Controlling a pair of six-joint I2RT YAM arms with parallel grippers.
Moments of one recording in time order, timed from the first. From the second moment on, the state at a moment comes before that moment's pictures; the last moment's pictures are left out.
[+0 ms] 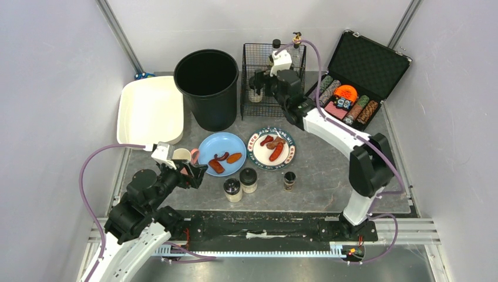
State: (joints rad) left arm -0.57 0.23 0.65 -0.68 -0.10 -0.34; right arm 0.58 1.80 1.48 0.17 0.27 0.13
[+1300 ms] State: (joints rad) left arm -0.58 0.21 0.65 -0.68 -0.10 -0.34; right arm 0.92 1.16 0.72 0.02 -0.12 -0.10
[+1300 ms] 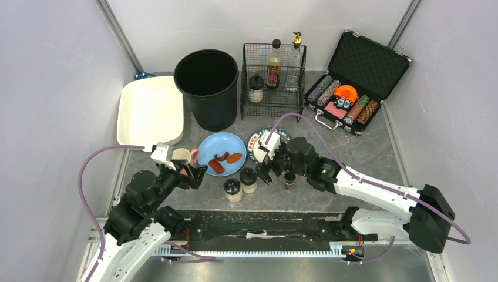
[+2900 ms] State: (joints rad) left arm -0.59 0.21 0.65 -0.68 -0.09 -0.34; right arm 1.02 1.39 0.75 0.10 -0.16 -0.11
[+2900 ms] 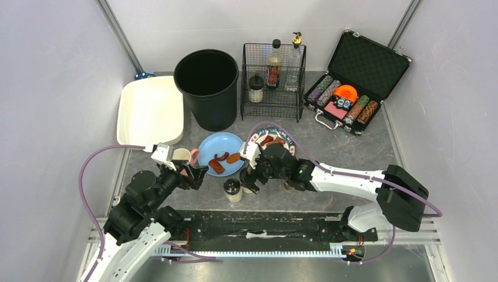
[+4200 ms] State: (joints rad) left arm -0.60 0.21 0.65 -0.68 -0.09 -0.34; right arm 1.03 1.34 0.78 0.04 -0.12 -0.09
